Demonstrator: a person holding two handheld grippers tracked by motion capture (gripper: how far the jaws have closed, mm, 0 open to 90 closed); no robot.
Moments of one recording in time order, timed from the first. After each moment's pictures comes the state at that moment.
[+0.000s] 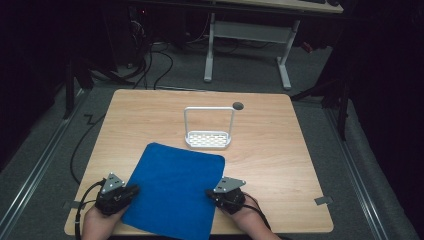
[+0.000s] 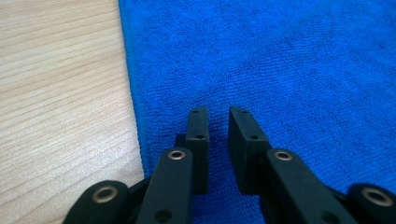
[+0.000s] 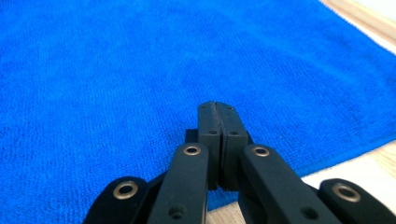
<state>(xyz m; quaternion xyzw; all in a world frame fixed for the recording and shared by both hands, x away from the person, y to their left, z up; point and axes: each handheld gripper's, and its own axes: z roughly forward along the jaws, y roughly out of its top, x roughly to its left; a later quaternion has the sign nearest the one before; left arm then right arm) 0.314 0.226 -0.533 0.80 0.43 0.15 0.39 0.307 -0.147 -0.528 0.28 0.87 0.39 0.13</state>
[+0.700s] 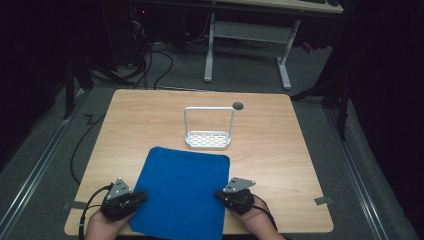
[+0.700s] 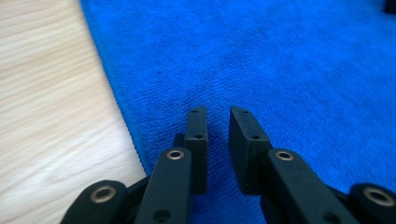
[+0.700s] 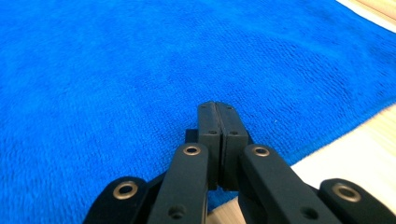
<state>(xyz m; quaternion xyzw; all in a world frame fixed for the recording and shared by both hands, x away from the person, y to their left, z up) 0.298 0.204 -0.533 0.83 0.38 0.11 0.40 0.302 -0.177 -0.529 0.31 0.86 0.37 0.13</state>
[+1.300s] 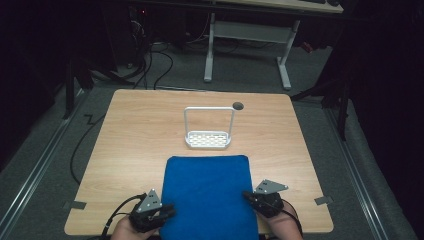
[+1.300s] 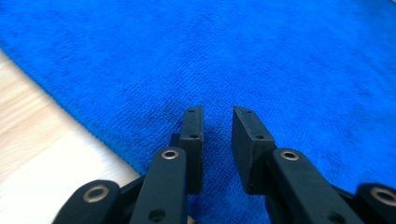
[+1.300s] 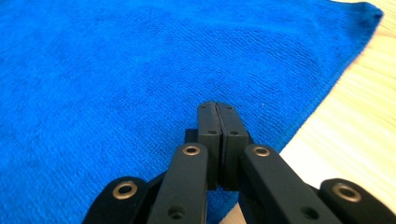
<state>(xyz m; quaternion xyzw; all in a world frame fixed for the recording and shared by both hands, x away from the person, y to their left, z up) 0.273 0.131 -0.533 0.86 0.28 0.05 0.42 0.285 -0.254 -0.527 0.38 0.84 0.36 0.16</state>
